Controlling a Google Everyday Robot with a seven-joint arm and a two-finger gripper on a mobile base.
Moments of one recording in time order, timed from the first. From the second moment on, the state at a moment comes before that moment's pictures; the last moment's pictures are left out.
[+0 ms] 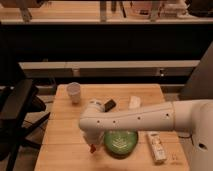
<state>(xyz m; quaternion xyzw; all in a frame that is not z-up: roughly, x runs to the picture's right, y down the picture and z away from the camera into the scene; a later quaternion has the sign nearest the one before) -0.059 0.273 0.719 -0.30 -0.22 -0.49 0.79</state>
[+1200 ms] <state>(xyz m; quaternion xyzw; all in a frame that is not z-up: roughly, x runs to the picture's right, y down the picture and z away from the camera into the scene) 0.035 0.256 0.723 -0.29 -0.21 -0.43 0.83</state>
